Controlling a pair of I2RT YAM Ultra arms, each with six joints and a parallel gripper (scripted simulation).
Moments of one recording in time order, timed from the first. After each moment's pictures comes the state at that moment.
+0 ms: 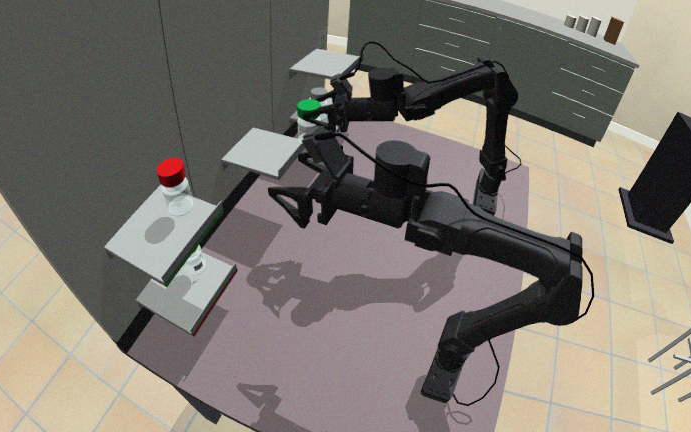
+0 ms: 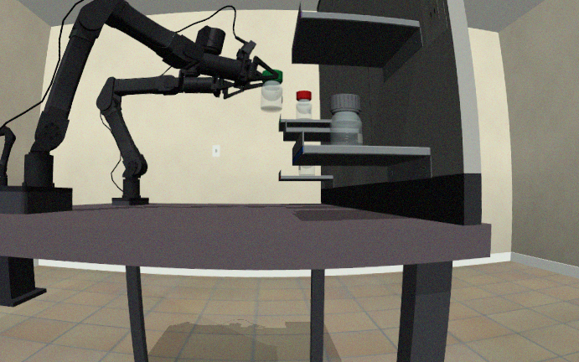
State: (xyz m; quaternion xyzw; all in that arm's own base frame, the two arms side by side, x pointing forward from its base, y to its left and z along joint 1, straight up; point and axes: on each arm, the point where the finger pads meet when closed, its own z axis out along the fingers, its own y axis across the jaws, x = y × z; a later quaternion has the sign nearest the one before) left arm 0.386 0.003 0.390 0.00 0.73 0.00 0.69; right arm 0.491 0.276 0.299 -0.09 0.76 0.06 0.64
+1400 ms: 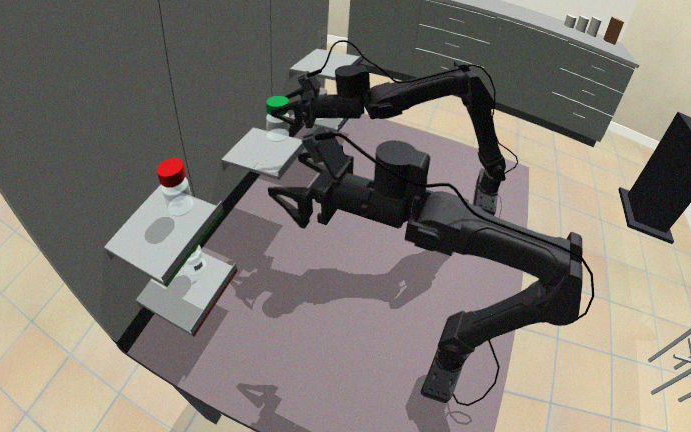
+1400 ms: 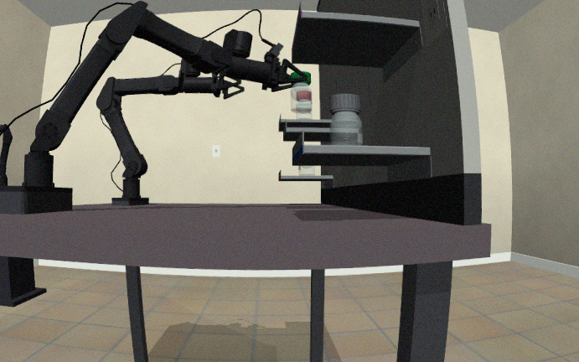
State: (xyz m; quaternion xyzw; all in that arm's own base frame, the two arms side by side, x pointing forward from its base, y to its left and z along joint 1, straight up) left arm 0.386 0.003 0.390 0.00 0.73 0.00 0.69; right arm 0.567 0.290 0.300 -0.08 0.75 0.07 0.66
